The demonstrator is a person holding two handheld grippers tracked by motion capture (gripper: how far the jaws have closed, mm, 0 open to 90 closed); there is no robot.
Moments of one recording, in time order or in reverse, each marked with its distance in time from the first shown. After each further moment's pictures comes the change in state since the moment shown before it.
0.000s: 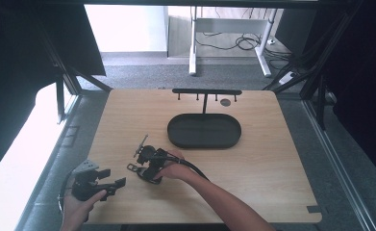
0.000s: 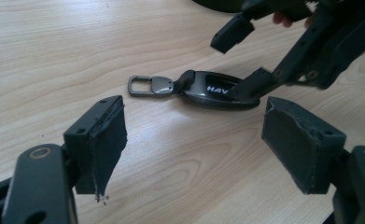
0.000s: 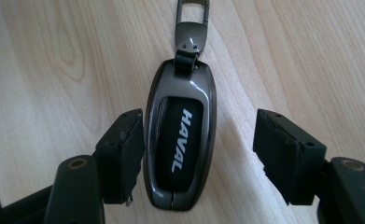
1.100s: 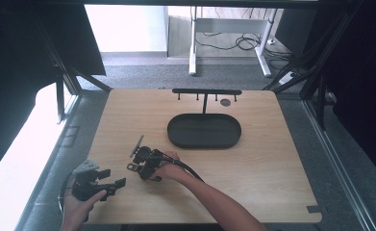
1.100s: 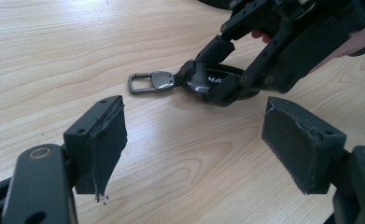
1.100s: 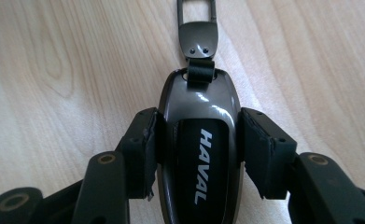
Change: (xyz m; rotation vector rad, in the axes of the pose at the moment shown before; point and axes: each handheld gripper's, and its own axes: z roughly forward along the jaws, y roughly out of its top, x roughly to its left) left arm 0.002 -0.001 0.001 0.006 0.002 0.001; right arm -0.004 0.009 0.017 0.030 0.038 0.040
